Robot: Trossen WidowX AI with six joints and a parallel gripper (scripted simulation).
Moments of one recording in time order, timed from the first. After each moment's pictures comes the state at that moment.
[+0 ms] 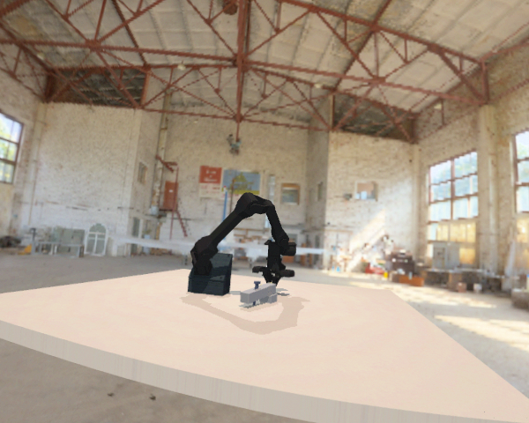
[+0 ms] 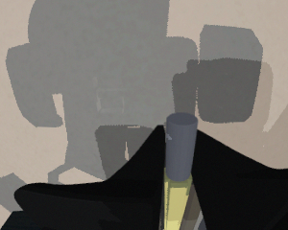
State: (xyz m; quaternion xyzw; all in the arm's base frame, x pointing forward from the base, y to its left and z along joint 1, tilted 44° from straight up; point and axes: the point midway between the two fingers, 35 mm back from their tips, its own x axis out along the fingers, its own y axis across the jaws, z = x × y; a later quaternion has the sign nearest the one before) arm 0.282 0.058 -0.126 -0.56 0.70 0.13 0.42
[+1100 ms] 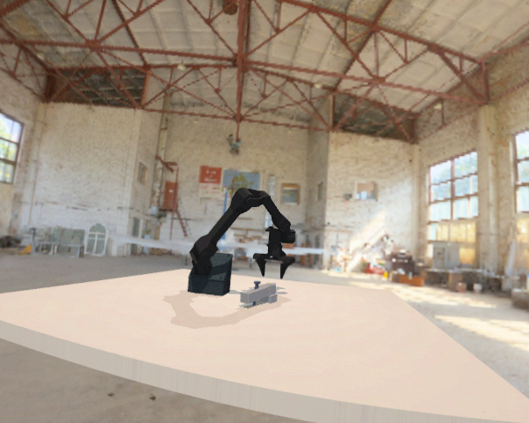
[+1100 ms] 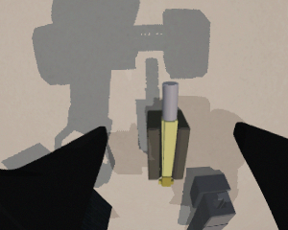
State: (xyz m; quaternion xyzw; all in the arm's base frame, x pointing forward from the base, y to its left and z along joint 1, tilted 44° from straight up) arm 0.280 0.099 -0.083 -0.57 0.70 0.13 0.41
